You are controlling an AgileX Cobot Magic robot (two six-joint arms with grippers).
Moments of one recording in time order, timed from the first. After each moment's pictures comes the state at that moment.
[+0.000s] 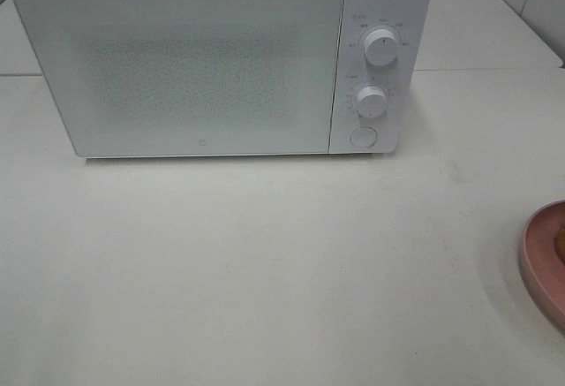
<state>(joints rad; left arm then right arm) 0.02 -0.01 -0.52 -0.11 1.09 0.03 0.08 0.33 -0.53 0.02 0.69 0.05</state>
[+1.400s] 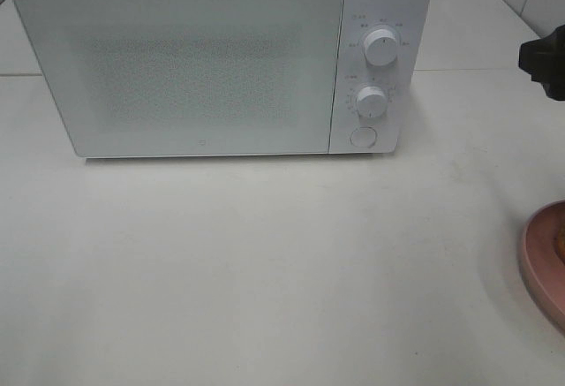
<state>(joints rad) 0.02 -0.01 -0.52 -0.11 1.09 0.03 0.08 1.09 -0.52 -0.01 -0.13 0.05</state>
